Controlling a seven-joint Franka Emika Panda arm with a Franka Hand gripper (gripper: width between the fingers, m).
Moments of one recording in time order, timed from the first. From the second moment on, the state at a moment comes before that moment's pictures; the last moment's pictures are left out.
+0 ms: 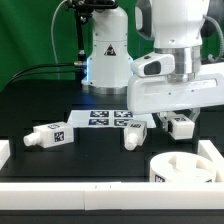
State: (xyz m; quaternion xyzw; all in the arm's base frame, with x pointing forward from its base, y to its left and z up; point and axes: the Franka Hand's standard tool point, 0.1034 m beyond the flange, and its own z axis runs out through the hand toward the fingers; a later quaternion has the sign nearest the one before) arm 0.432 0.130 0.013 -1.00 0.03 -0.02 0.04
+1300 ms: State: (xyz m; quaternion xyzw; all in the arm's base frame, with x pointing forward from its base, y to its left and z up) arm 0.461 0.110 0.033 -0.95 0.10 0.28 0.06
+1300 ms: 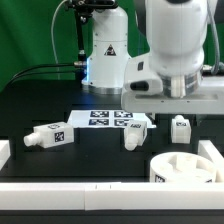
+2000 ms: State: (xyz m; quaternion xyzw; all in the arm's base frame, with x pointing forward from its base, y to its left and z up) arm 0.463 0.124 0.015 -0.90 0.06 0.42 0.06
